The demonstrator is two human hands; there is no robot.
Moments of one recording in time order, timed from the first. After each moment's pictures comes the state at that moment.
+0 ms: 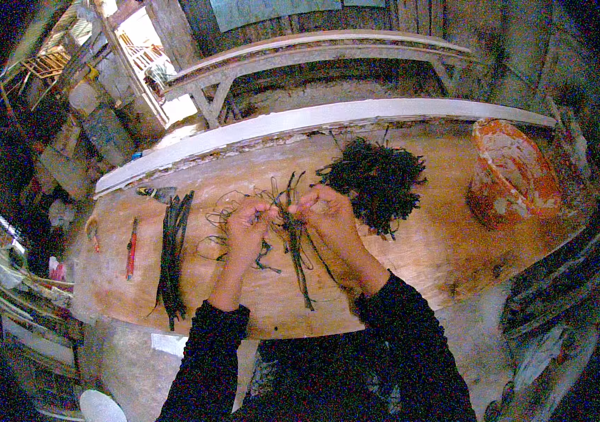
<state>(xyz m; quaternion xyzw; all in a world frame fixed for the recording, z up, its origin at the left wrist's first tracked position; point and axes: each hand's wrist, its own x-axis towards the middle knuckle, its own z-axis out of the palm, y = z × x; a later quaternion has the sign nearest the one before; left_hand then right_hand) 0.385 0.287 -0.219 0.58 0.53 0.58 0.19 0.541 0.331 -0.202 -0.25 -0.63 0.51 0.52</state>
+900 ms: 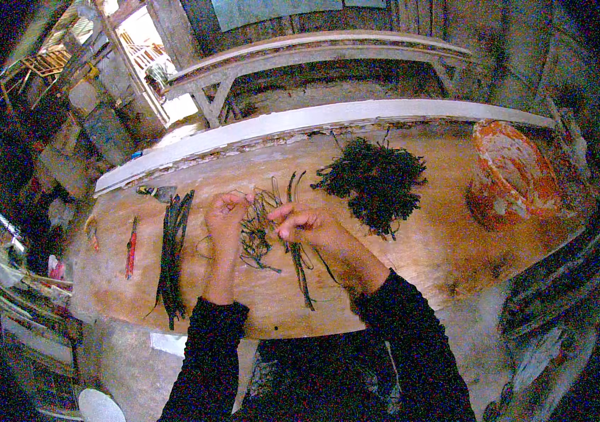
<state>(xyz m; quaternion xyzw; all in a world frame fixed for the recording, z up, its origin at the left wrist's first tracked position) 0.349 0.297 -0.226 0.44 0.55 0.69 0.15 0.539 0.323 -0.198 -0.13 -0.64 0.67 0.34</state>
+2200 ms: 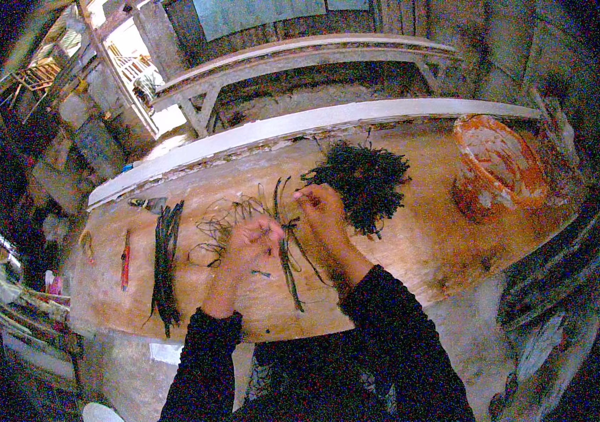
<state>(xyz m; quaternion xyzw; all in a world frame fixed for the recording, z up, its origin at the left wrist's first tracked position) 0.401 0.270 -0.203 0.53 0.45 0.51 0.51 0.538 0.368 -0.243 -0.38 -0.65 0.34 0.57</state>
